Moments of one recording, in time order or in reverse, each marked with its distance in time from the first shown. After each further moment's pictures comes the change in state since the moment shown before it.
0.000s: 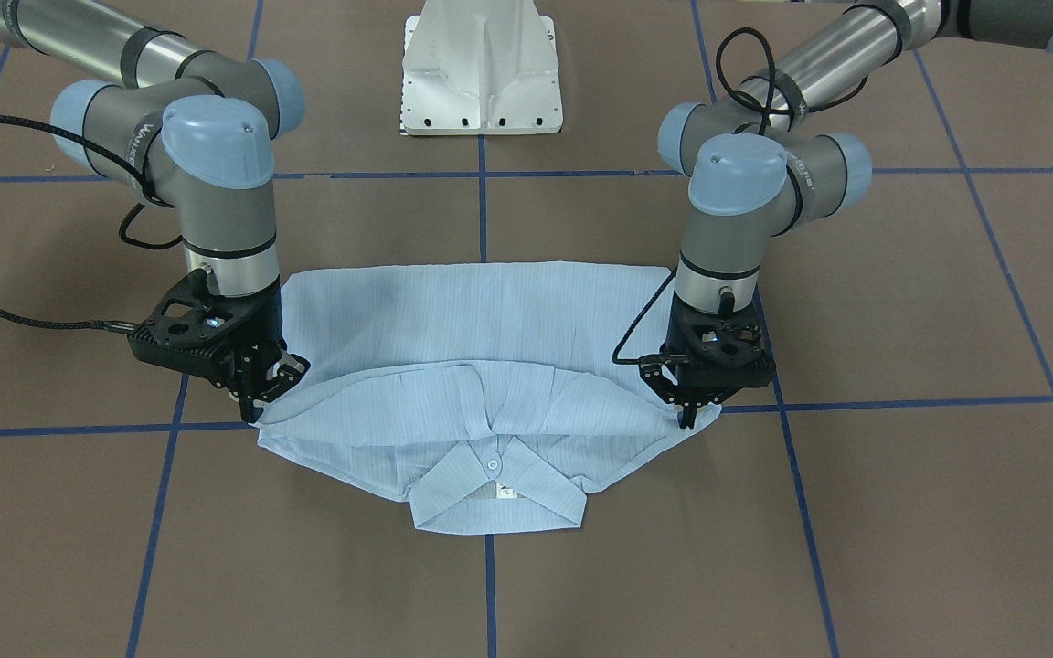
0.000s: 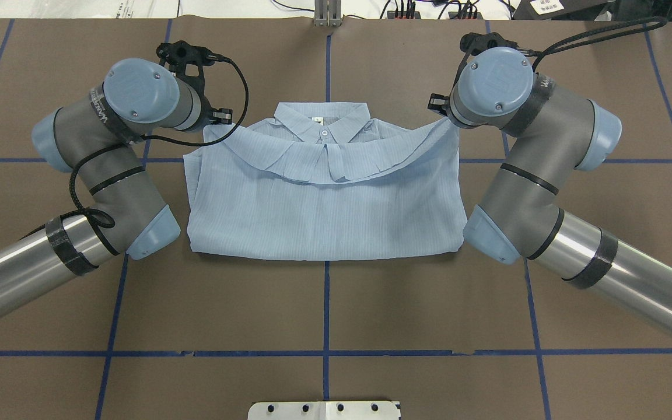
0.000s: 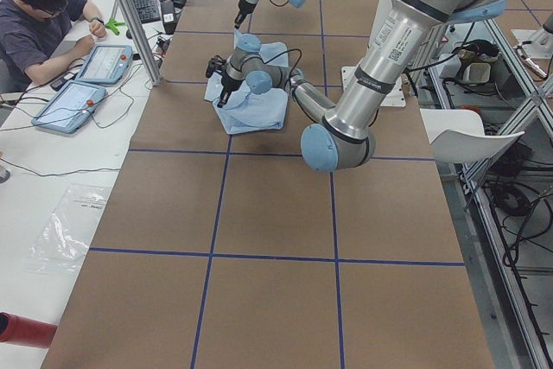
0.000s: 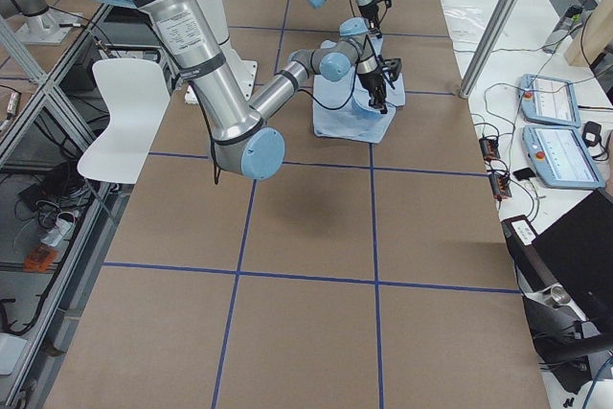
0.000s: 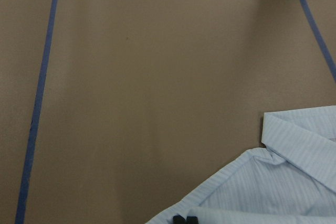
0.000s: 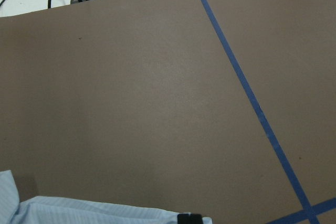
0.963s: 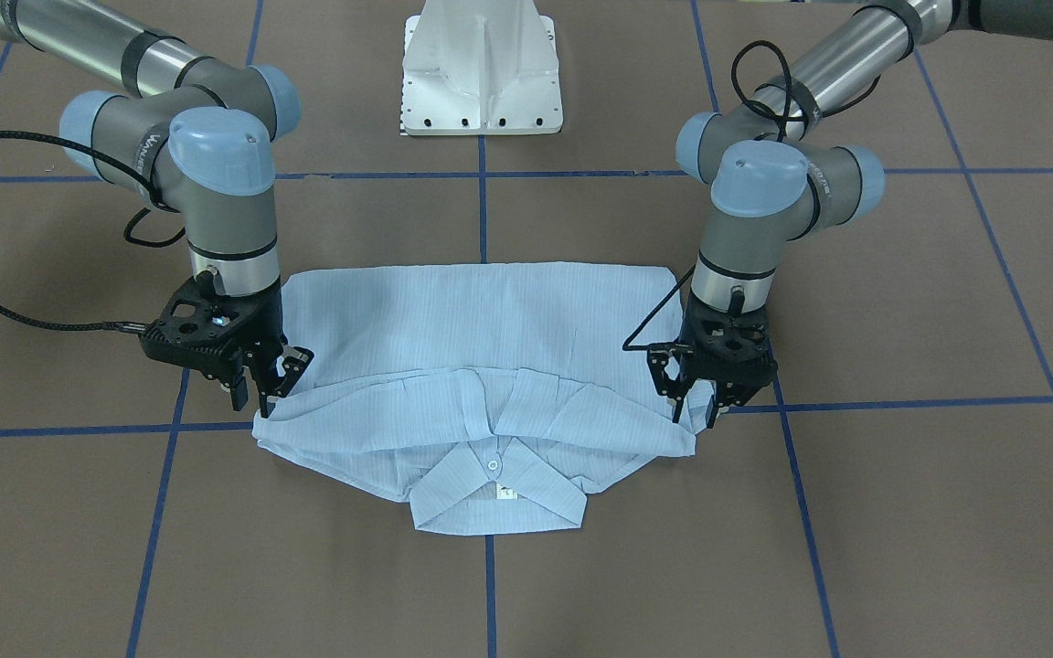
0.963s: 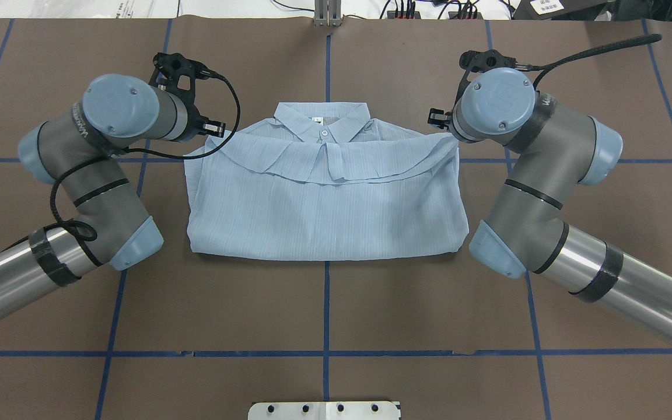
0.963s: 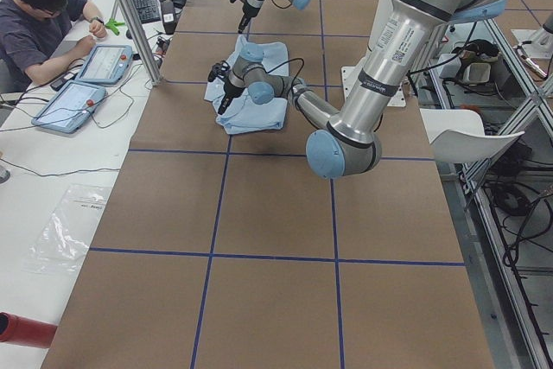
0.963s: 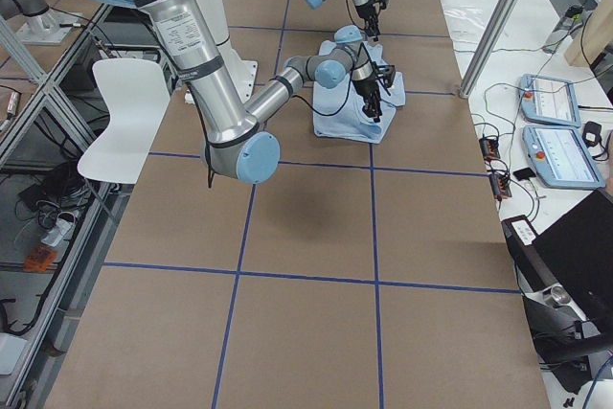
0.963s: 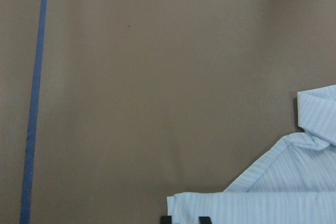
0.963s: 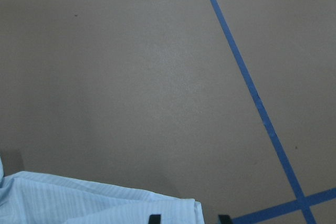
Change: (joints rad) left arm 0.003 0.085 -0.056 -0.108 -0.038 0.141; right arm -0.017 -0.038 0.032 0.014 -0.002 -0.045
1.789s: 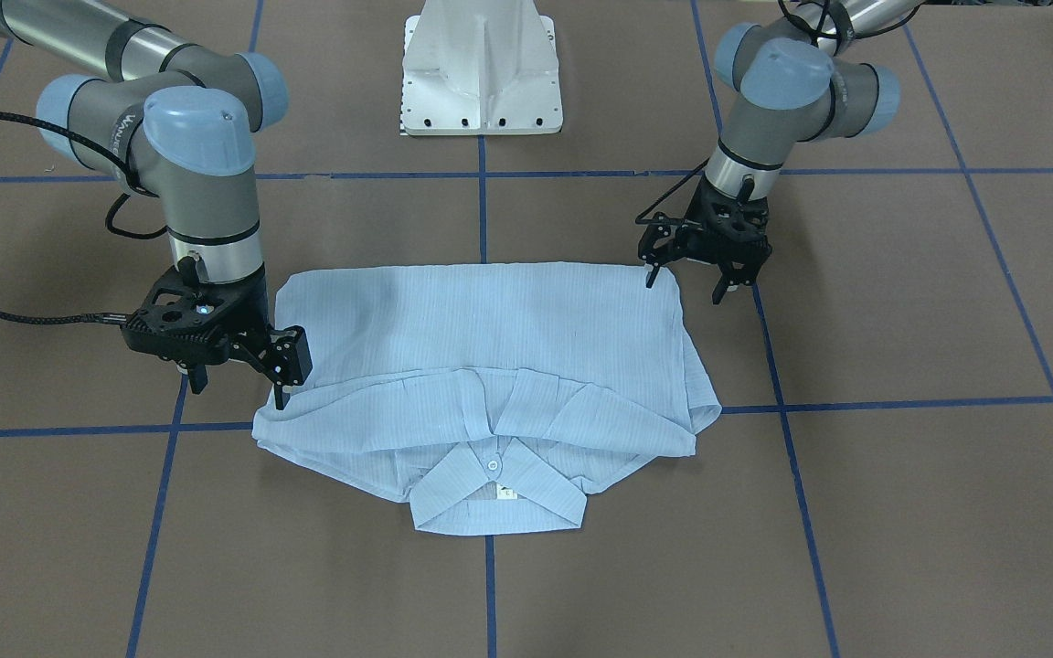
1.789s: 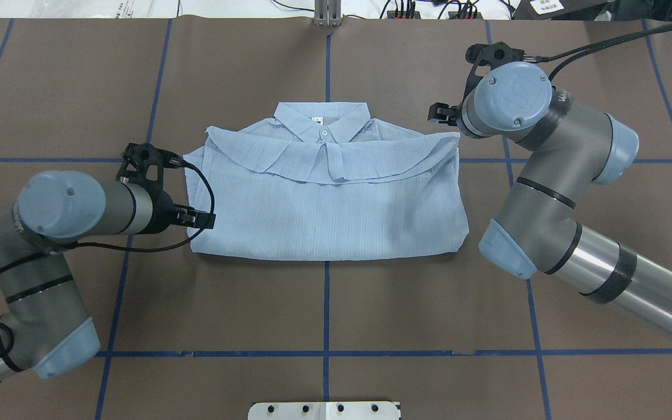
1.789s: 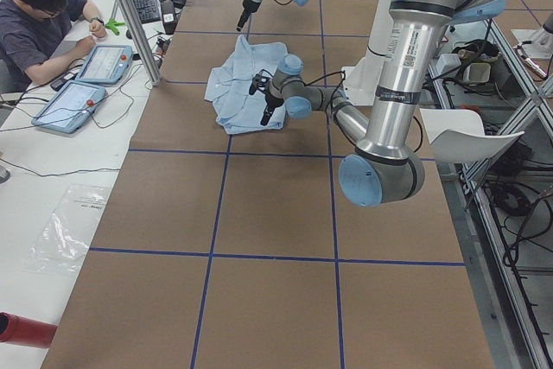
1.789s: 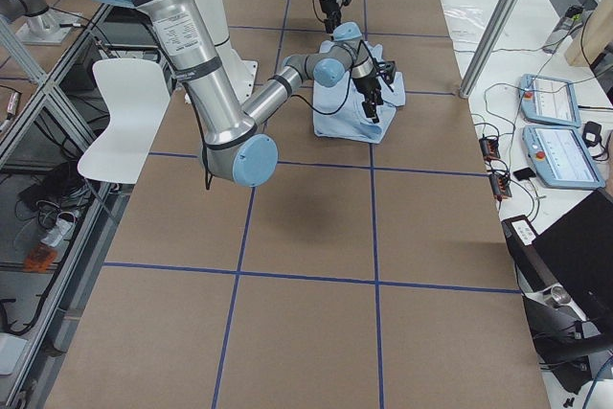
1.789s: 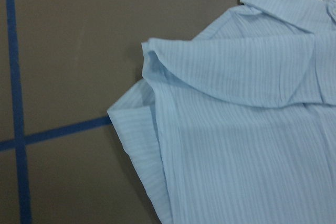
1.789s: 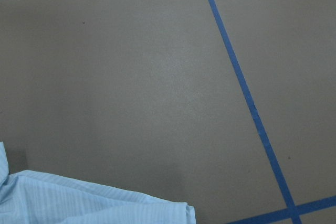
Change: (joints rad) left arm 0.187 0.272 -0.280 -0.027 -0.030 -0.152; right arm 0.010 -0.019 0.033 0.002 -0.002 -0.035
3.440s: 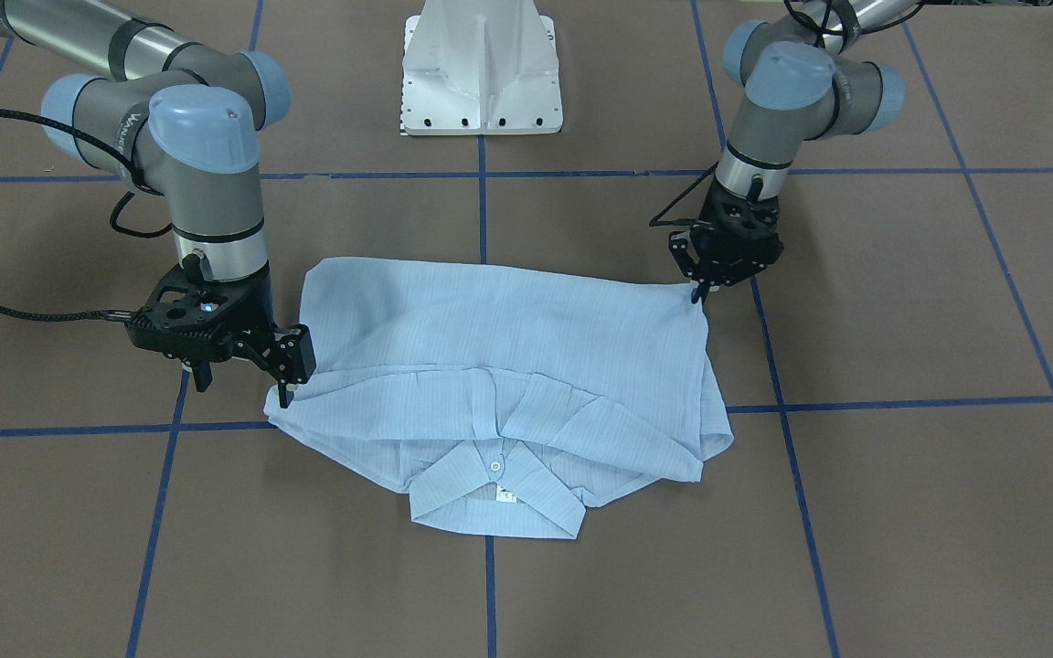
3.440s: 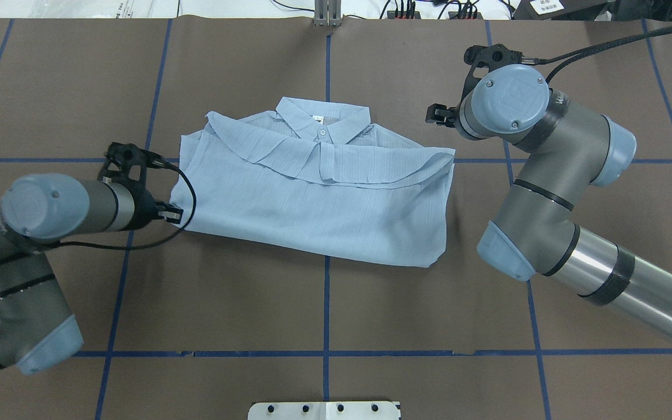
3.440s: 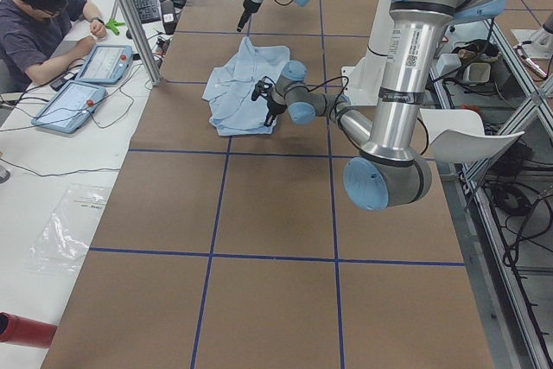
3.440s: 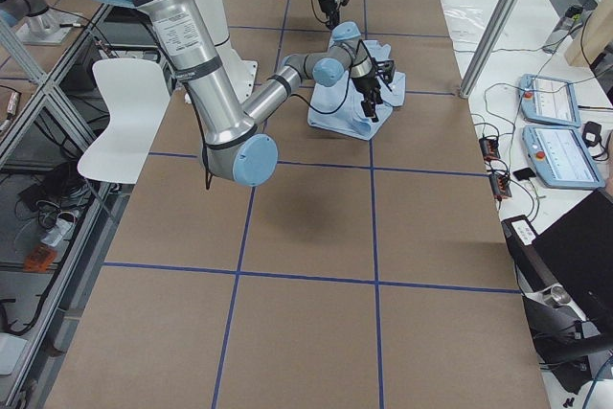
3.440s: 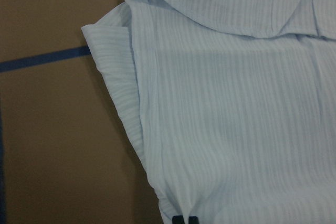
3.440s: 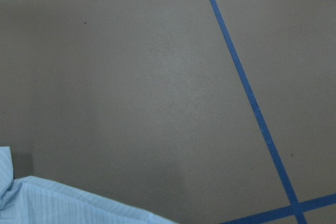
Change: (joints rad) left arm -0.075 0.051 0.009 -0.002 0.033 0.129; right arm -0.007 0.003 0.001 0.002 -0.004 0.015
